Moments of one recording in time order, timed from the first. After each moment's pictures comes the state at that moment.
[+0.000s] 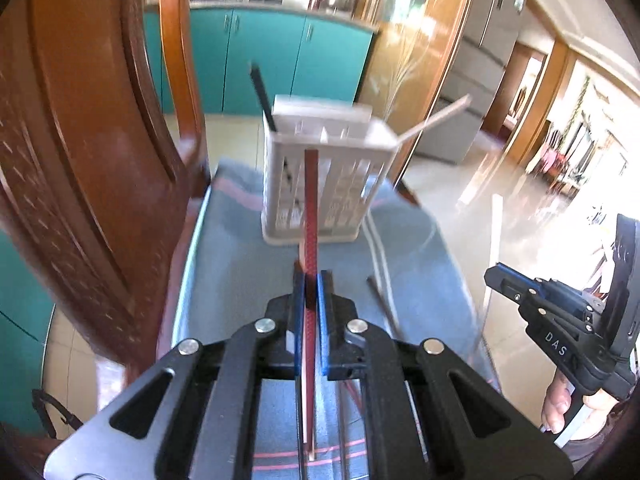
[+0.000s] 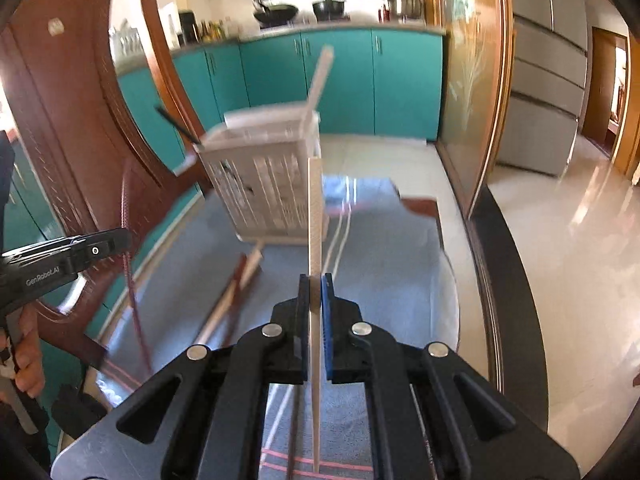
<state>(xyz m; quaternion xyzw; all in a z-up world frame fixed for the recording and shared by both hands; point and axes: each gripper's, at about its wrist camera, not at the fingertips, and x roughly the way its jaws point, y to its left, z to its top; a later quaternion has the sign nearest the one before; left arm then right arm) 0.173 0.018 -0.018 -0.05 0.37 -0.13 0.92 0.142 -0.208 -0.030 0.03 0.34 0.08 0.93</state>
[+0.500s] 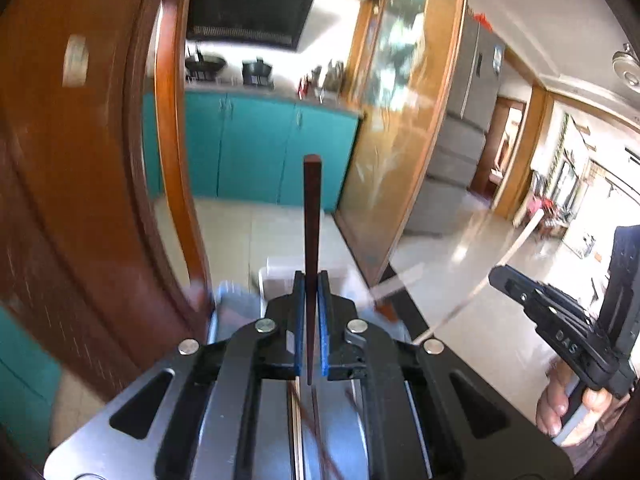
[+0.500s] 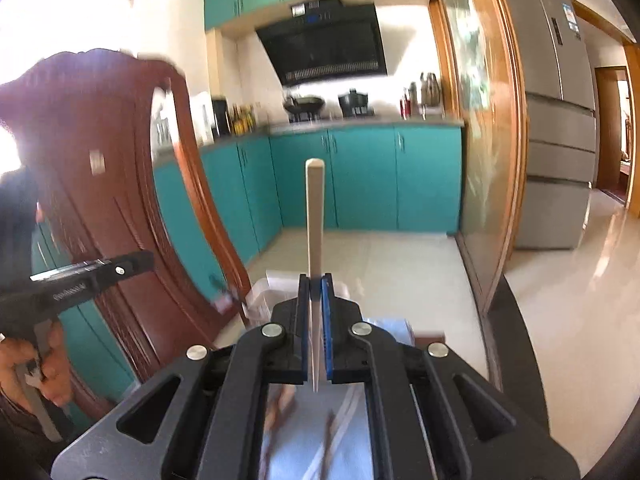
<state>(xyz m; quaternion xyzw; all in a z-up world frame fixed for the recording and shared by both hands) 0.197 0.025 0.121 -0.06 0.23 -0.14 0.96 0.175 -0.212 0.120 0.06 0.18 0.13 0.97</state>
